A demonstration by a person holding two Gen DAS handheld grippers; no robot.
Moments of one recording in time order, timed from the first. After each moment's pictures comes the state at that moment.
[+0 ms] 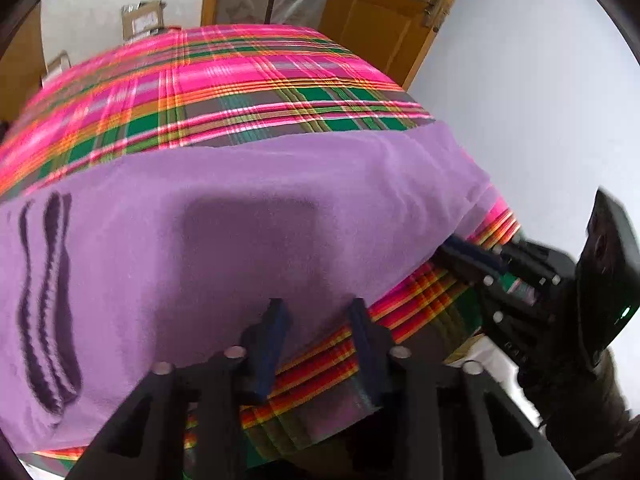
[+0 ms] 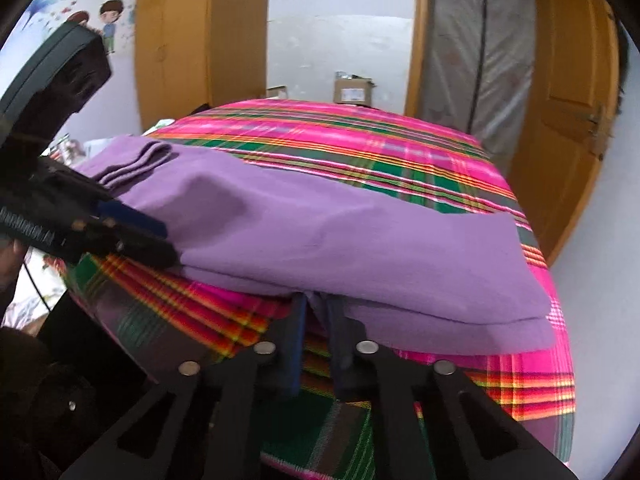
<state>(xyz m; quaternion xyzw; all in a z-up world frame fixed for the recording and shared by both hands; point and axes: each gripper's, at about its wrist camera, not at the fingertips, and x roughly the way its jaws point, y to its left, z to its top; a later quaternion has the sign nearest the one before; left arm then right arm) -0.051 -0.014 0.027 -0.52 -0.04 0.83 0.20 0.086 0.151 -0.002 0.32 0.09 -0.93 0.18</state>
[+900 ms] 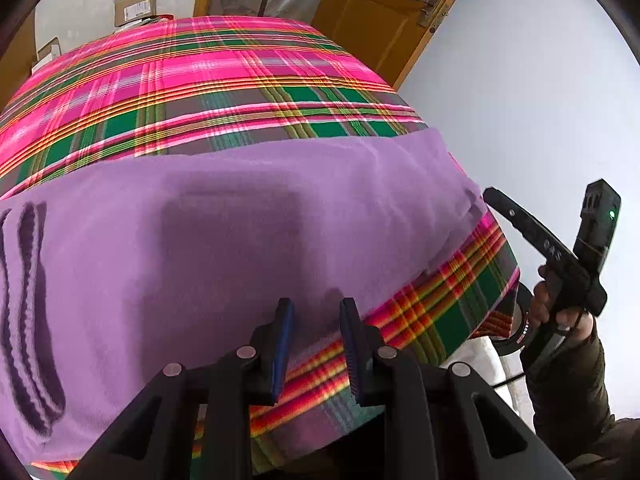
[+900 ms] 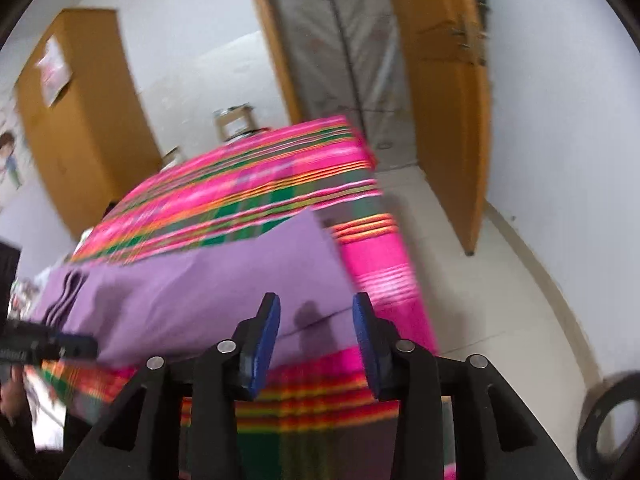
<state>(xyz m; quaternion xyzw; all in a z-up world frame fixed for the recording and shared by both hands) -0.071 0.001 0.028 -0.53 -0.05 0.82 0.22 0.067 0.281 0.015 0.32 -0.12 -0.94 0.03</state>
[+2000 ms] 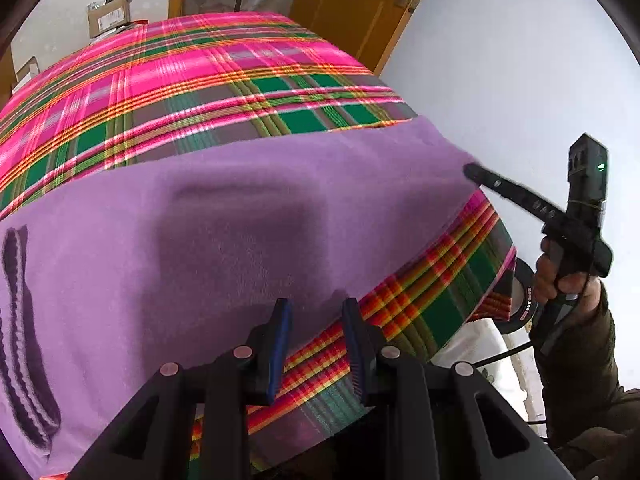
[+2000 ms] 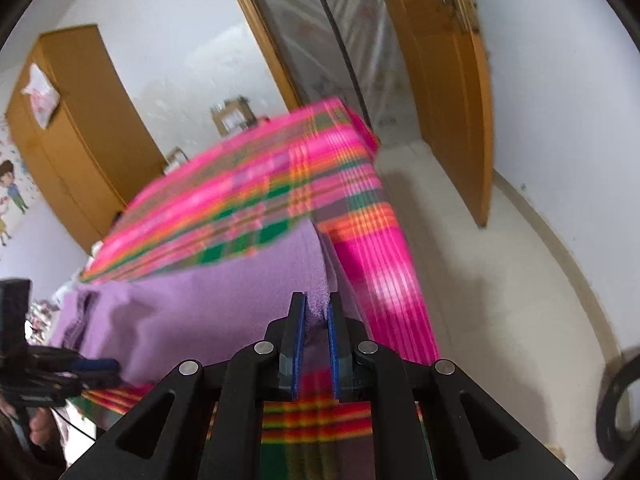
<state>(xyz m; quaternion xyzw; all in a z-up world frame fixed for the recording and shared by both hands) -0.070 0.019 0.025 -0.53 -0.01 0.81 0.24 0.054 0.297 0.012 0.36 -0.16 -0.92 0.03</state>
